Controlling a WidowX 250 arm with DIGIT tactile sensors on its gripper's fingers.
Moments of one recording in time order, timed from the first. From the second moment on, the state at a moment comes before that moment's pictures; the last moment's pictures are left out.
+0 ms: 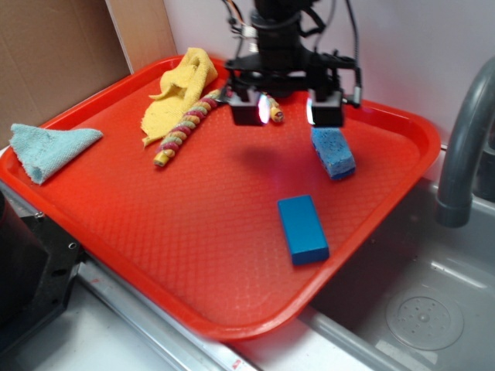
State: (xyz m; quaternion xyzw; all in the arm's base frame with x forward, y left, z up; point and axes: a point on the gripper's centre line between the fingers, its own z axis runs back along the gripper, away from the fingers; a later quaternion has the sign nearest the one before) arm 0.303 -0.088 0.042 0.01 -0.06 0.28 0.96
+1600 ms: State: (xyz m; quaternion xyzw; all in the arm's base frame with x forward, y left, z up) arm 0.226 -0.062 0.174 0.02 -0.06 0.14 0.99
